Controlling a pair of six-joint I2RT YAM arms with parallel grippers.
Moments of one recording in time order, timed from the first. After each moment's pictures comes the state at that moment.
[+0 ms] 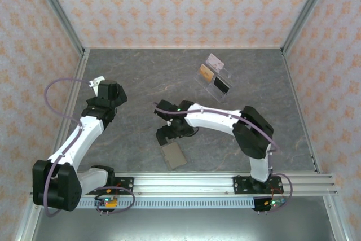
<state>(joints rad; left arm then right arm) -0.09 1.14 0.76 -0.37 -0.47 -0.47 1.03 1.93 1.43 -0.87 -0.11 0.56</state>
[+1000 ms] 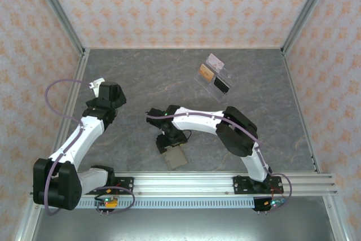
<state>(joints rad) -0.09 1.16 0.75 -0.37 -0.50 -0.47 1.08 2.07 1.54 -1.02 -0.15 0.59</state>
